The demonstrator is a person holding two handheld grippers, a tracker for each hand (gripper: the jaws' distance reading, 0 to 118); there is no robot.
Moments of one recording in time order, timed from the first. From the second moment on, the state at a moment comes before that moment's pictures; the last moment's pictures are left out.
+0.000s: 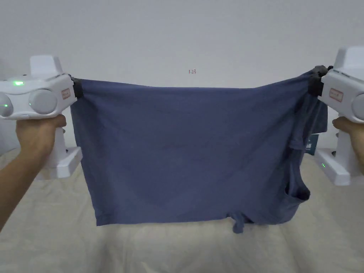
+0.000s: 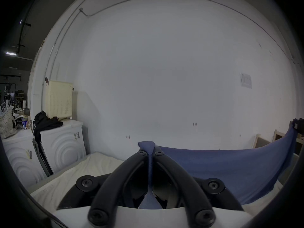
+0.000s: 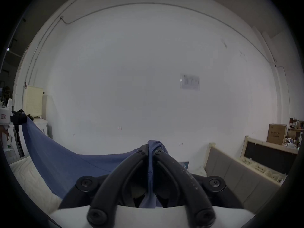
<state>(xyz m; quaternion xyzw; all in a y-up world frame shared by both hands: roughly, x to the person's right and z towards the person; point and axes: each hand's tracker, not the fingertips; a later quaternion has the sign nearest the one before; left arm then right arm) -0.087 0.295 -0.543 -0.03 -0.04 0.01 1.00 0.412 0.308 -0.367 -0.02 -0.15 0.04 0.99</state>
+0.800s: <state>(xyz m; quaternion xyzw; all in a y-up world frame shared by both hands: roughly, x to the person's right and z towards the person) -0.136 0.005 -0.368 -0.29 -0.05 -0.01 0.96 0.403 0.035 -0.216 -0.26 -0.10 -0.08 0.96</state>
